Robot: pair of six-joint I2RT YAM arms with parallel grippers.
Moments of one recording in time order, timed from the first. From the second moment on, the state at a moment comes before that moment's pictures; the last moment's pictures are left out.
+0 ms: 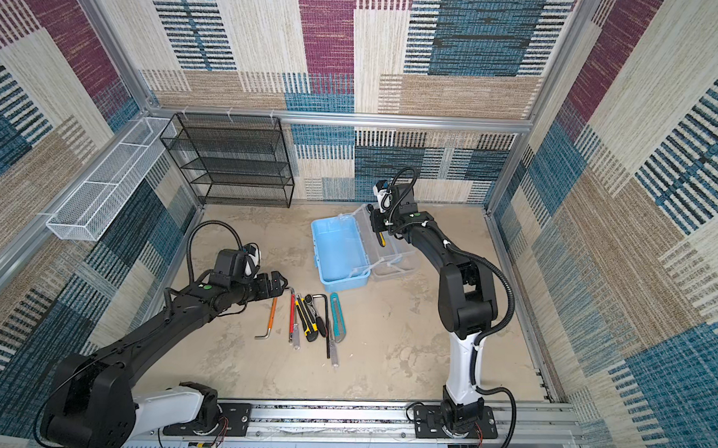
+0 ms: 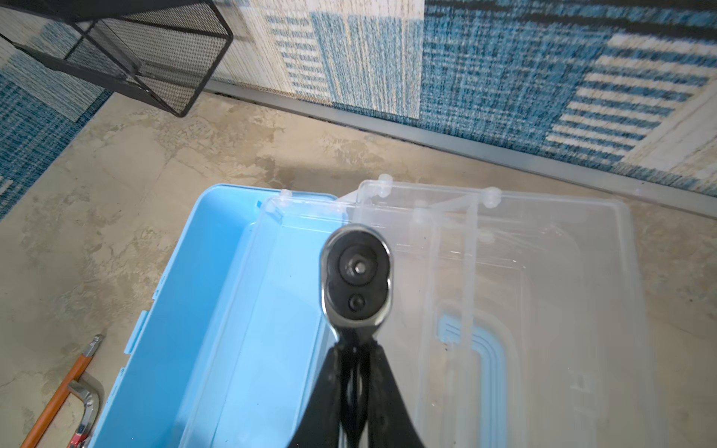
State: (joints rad) left arm -0.26 1.24 0.76 -0.37 0.16 -0.45; right arm 0.29 2.04 1.70 -0.35 -0.26 0.04
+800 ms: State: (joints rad) left arm -0.26 1.25 0.76 -0.38 0.16 -0.45; right arm 0.28 2.04 1.79 -0.44 -0.25 0.11
